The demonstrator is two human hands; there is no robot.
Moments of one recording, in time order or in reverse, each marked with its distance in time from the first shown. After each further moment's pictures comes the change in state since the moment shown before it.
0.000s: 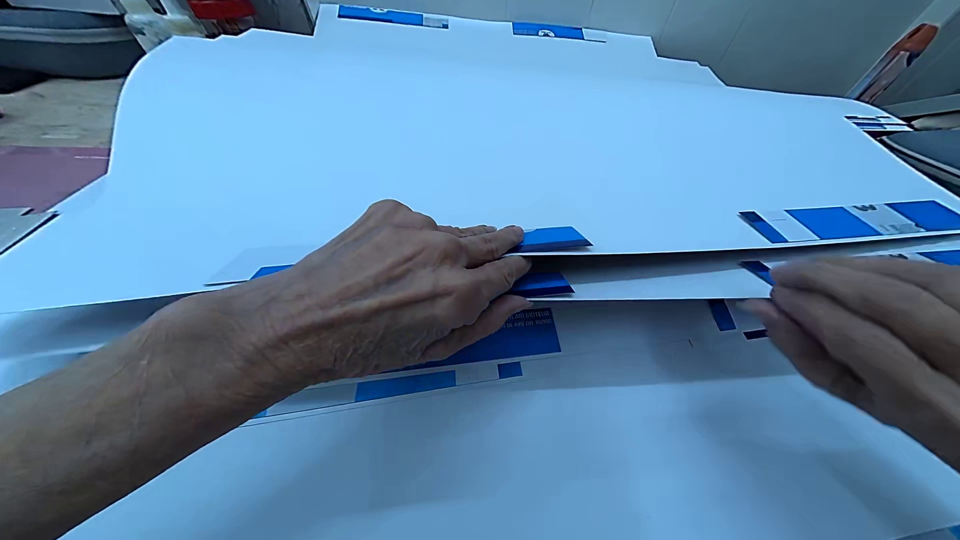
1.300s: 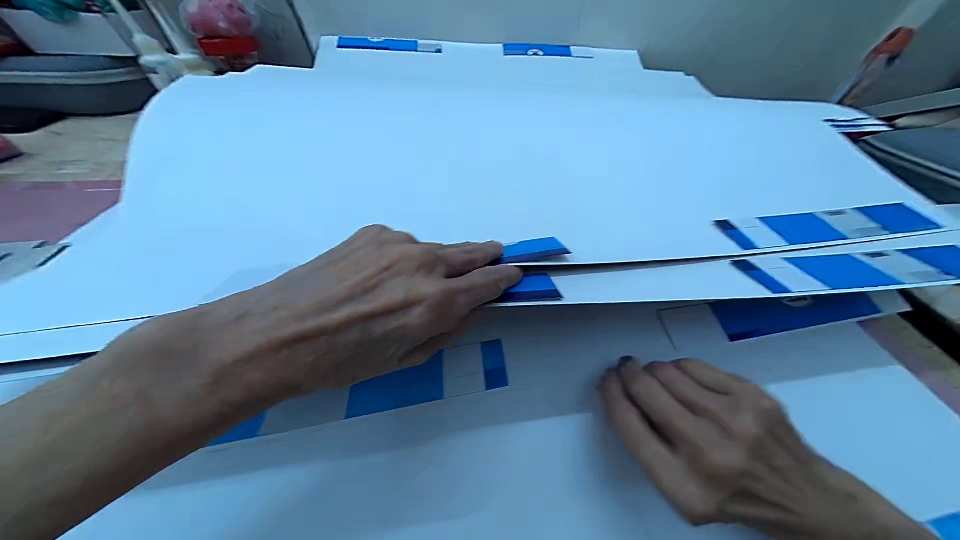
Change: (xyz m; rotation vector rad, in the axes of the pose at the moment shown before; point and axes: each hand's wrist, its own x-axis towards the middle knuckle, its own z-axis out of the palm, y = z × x) left_hand -0.002 -0.006 -0.006 -0.050 -0.067 0.039; right_hand 0.035 -0.085 0.024 0.109 -0.083 0.045
